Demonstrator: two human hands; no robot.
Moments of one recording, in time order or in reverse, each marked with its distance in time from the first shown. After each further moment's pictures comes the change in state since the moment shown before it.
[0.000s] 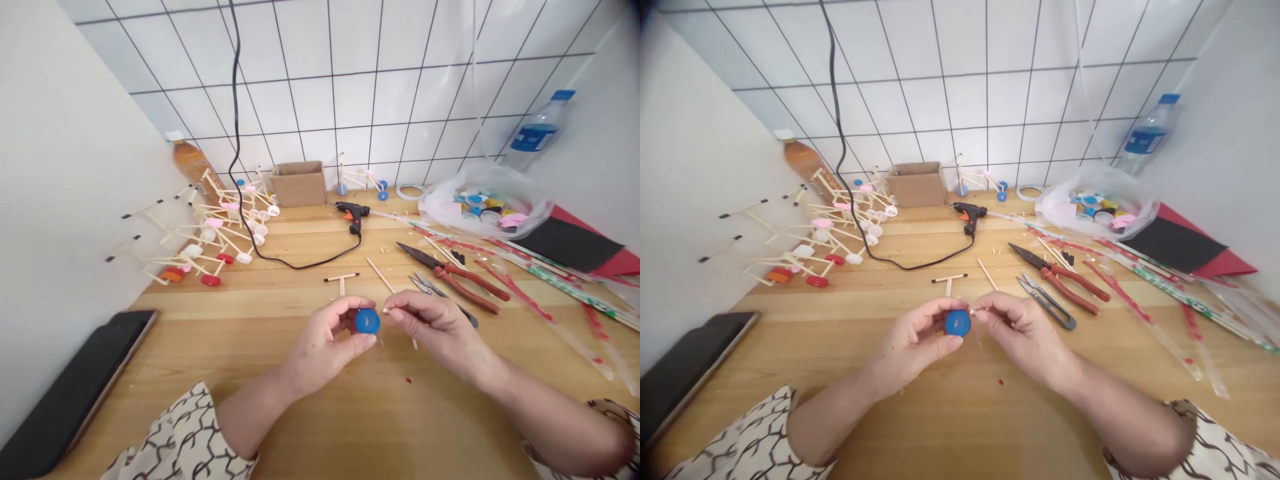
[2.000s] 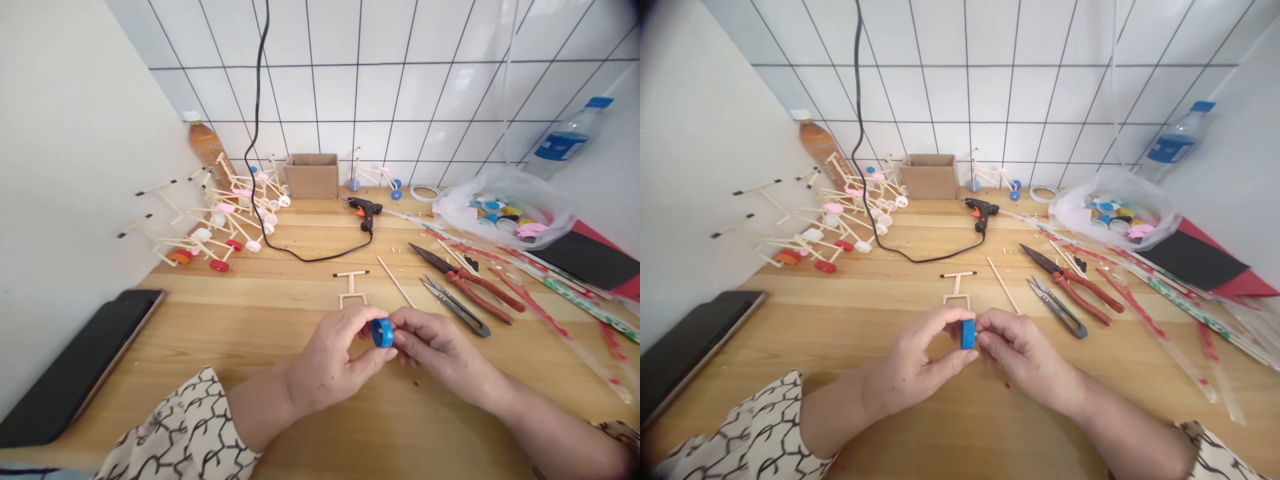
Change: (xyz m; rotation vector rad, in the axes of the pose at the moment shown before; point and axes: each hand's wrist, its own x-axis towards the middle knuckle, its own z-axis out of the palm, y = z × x) left_hand -0.011 -0.001 0.003 0.533 0.077 0.483; right_hand -0.004 -0.002 0.009 0.047 -0.264 0.093
